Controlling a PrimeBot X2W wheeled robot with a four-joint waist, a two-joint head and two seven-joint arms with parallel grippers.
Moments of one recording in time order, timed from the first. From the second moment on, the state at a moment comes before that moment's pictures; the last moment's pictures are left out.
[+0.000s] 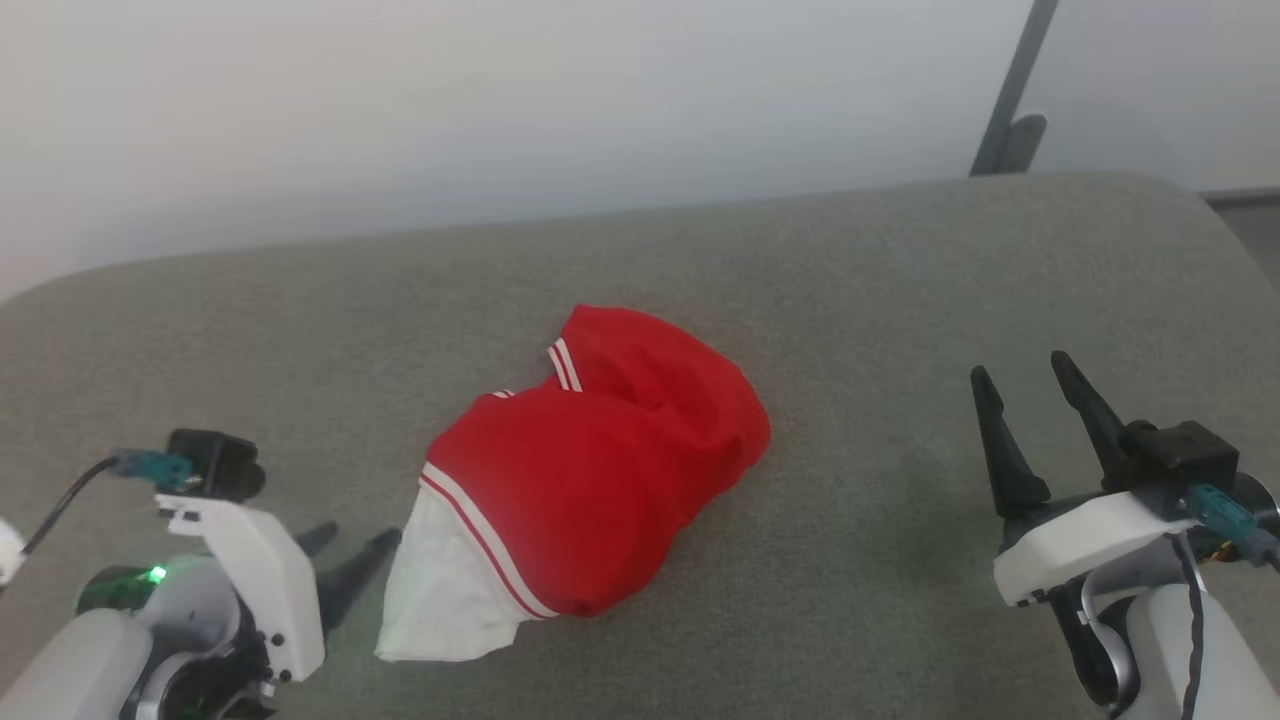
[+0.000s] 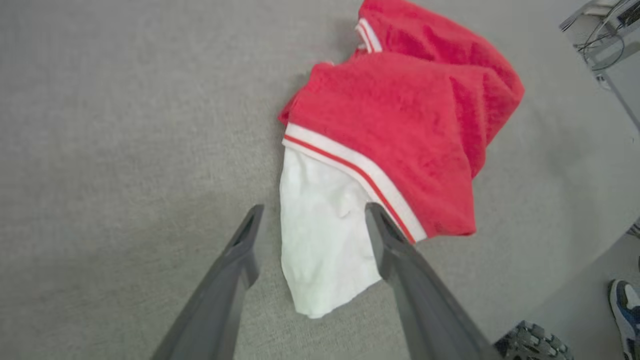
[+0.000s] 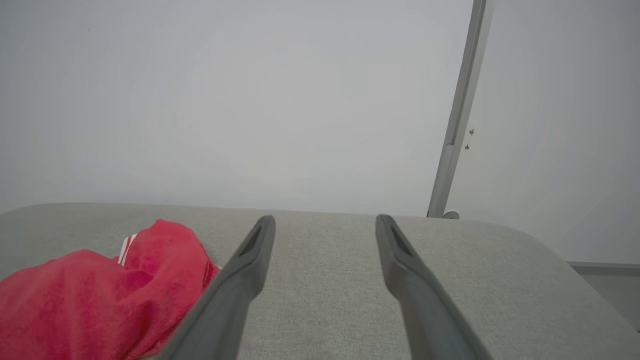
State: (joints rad) left arm -0.21 0.66 -0.37 0.09 -0.96 -0.01 0.44; right arm -0.21 -0.18 0.05 0.25 0.22 0.13 -0.21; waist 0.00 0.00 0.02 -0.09
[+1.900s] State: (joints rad) left arm -0.52 0.81 -0.51 0.65 -0.79 -0.02 0.55; right arm -0.27 -0.21 0.04 0.22 0.21 0.13 -0.18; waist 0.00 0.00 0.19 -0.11
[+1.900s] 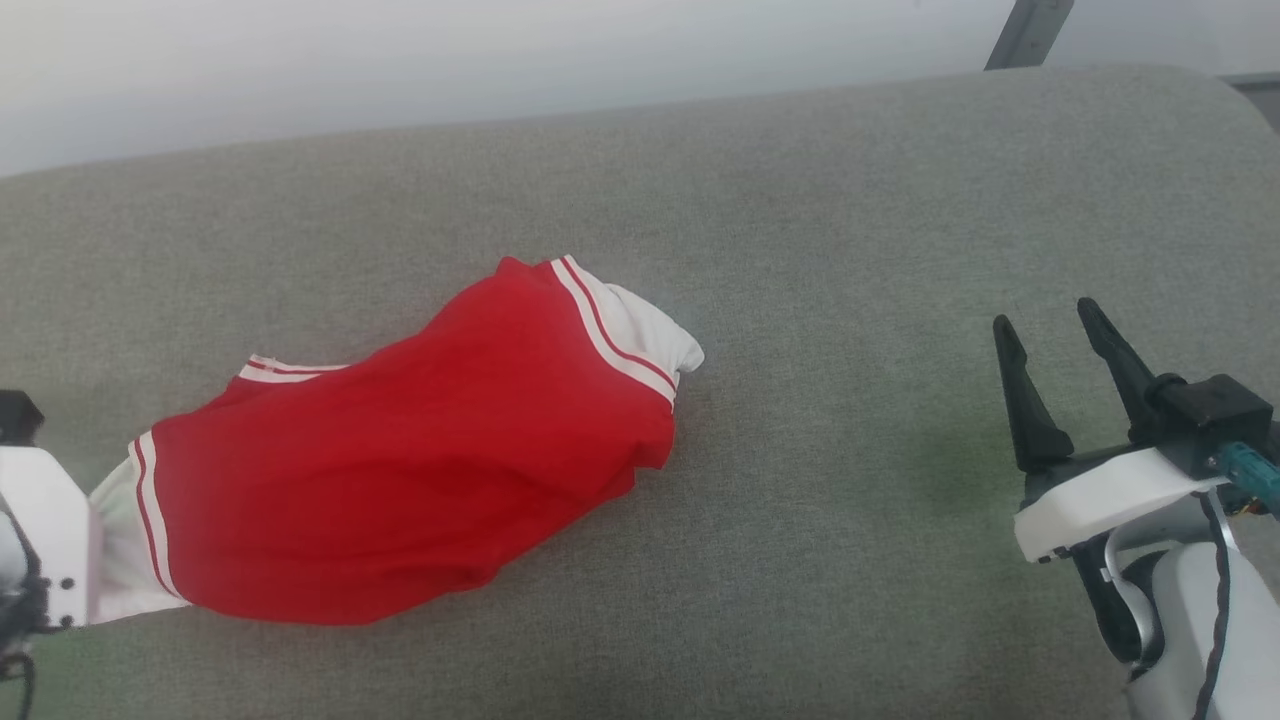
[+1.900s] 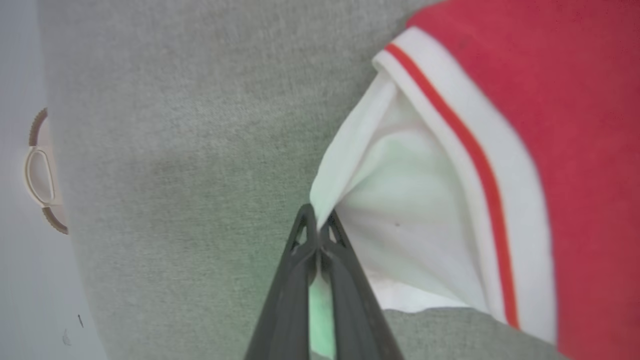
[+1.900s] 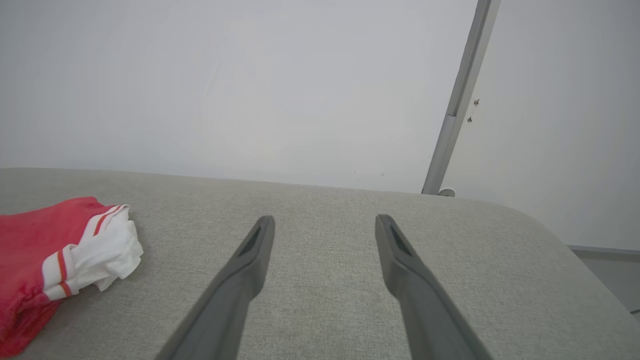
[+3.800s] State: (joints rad) left arm -0.10 0.47 -0.19 0.00 -0.70 0.22 -0.26; right arm -0.62 -0.38 0.41 0.66 0.48 0.13 0.49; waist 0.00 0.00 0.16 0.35
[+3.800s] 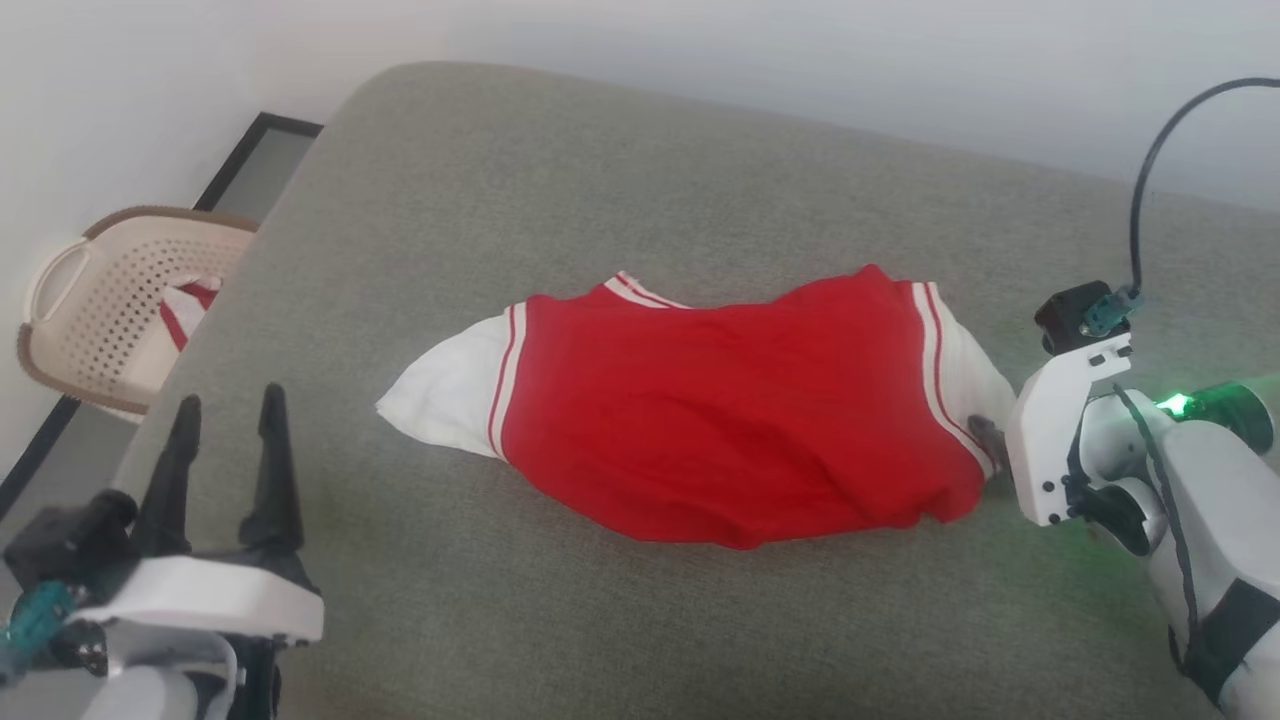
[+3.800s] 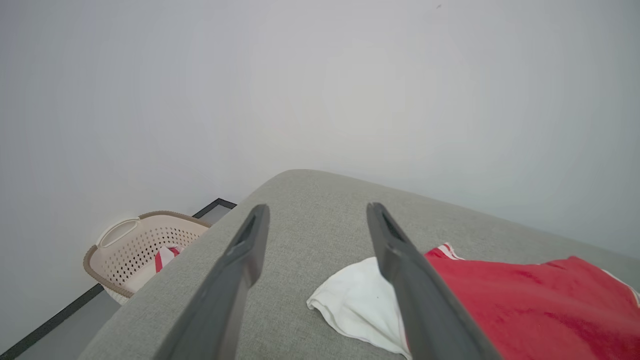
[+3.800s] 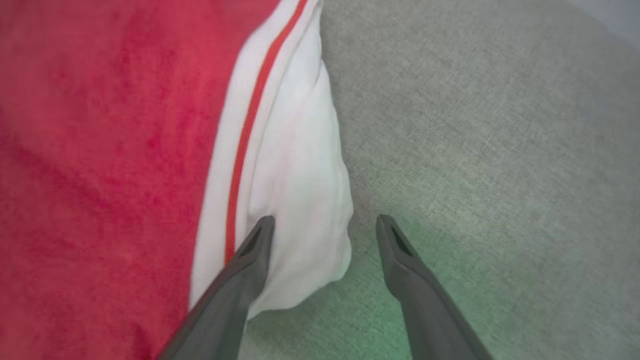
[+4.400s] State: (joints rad) left arm 0.02 0.34 -0.02 -0.03 -0.57 0.12 -0.26; right arm -0.68 -0.45 0.51 0.68 0.56 0.13 0.53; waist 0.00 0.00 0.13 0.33
